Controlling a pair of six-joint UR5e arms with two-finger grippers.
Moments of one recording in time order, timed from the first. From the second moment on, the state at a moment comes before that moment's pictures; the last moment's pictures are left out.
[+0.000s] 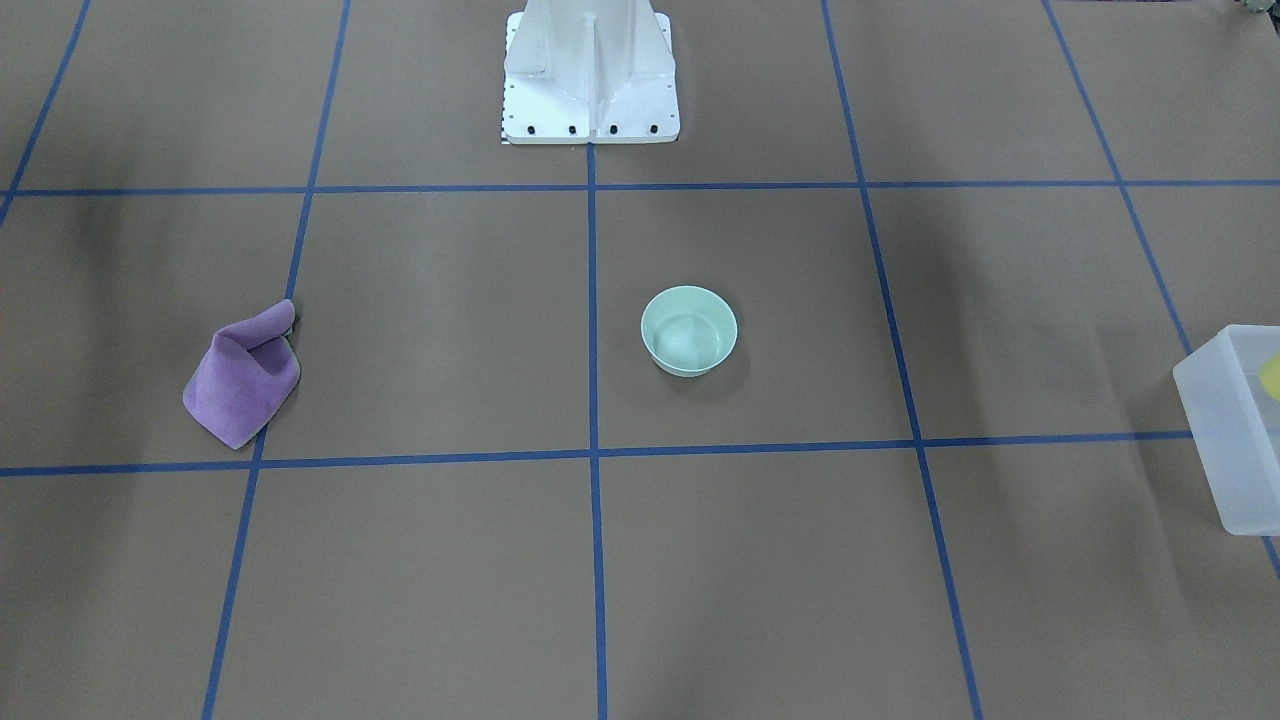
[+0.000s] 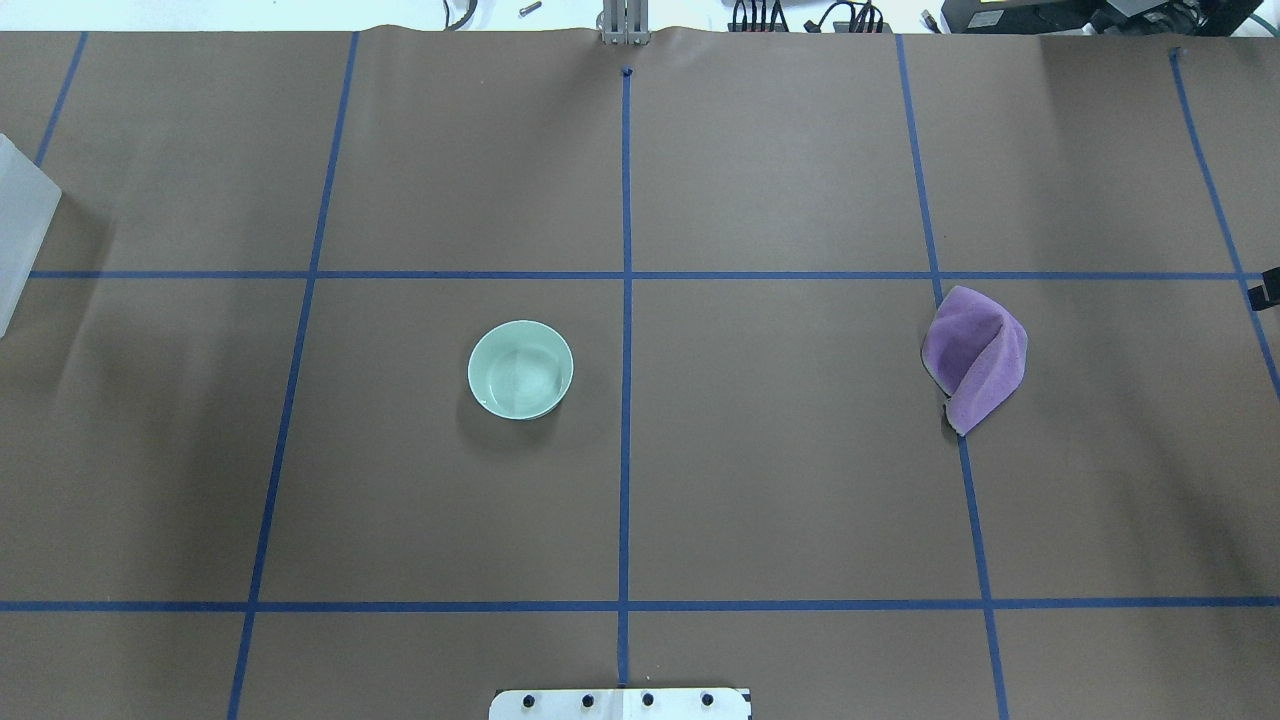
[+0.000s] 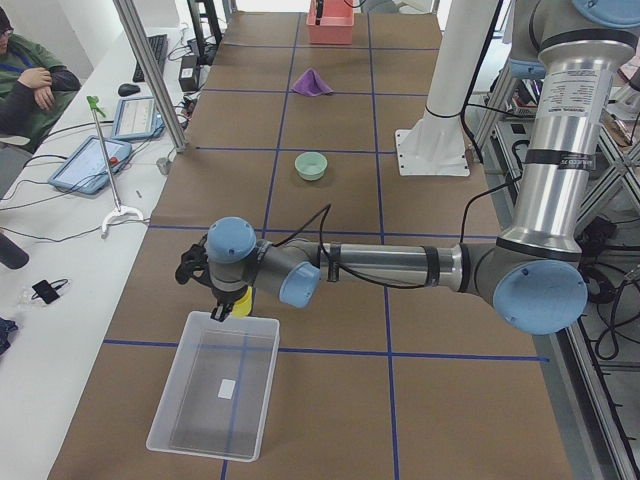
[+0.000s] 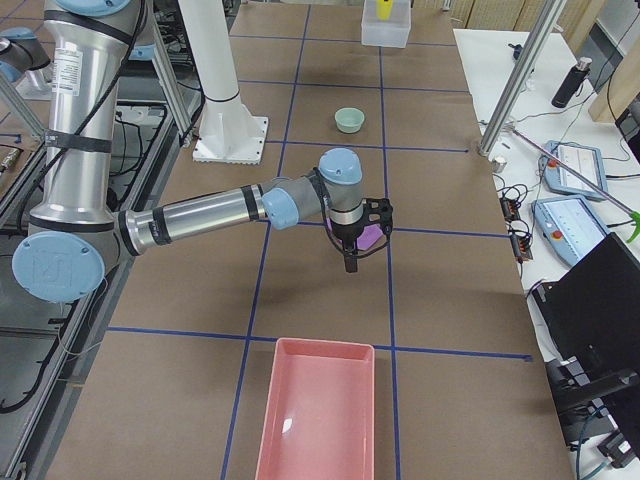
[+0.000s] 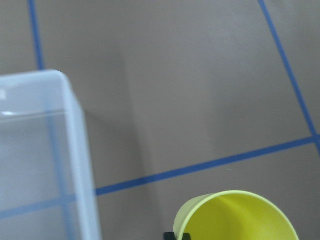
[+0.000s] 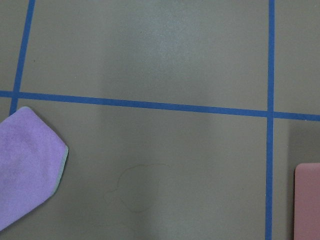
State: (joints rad) left arm -1.55 -1.76 -1.34 -1.97 -2.37 0.01; right arm 1.27 -1.72 1.98 -1.39 2.21 0.44
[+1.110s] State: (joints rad) left arm -1.45 -1.79 -1.05 -2.21 -2.29 0.05; right arm 1.26 -1.72 1.98 -1.38 2.21 0.44
